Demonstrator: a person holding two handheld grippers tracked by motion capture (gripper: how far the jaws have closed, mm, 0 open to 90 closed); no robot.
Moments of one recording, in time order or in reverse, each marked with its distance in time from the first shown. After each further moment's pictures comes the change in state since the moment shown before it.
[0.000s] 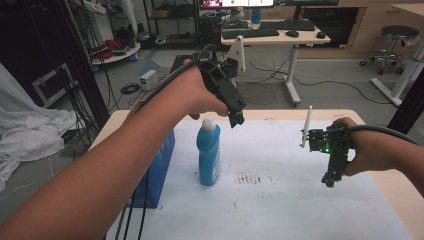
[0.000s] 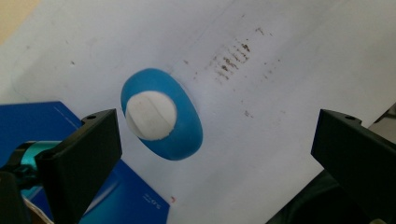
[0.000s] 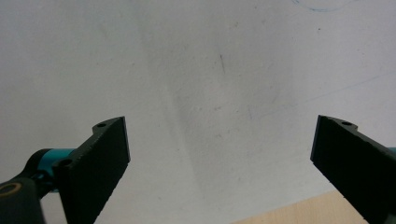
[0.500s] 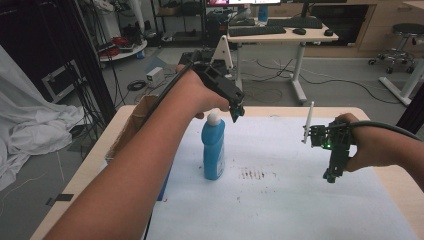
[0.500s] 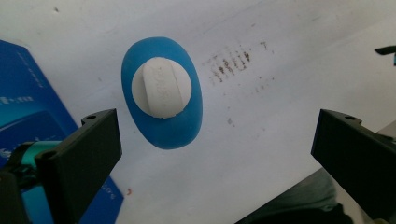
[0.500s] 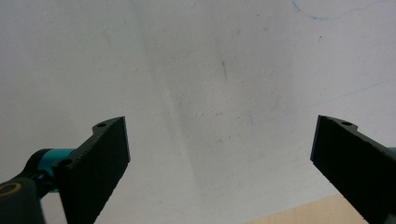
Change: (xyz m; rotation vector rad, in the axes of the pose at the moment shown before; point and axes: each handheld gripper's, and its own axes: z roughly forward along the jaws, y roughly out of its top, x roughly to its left) left arm 0.022 -0.015 0.016 -0.015 -0.068 -0.309; right arm 0.002 0.005 0.000 -0.003 -0.002 -0.008
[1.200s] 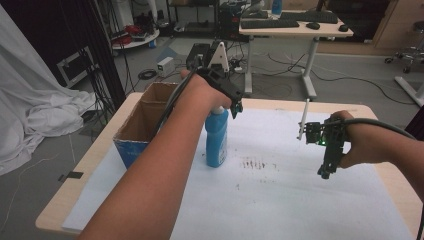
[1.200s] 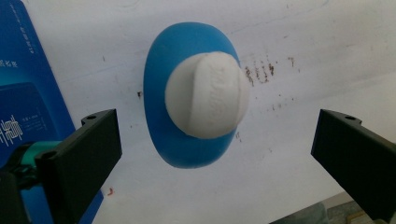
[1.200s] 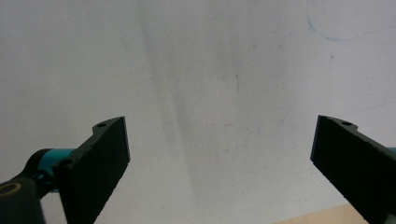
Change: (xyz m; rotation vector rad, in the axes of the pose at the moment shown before) left arm 0.017 -0.003 0.033 0.007 0.050 -0.190; right arm 0.012 0.010 0.000 0.005 -0.001 -0.055
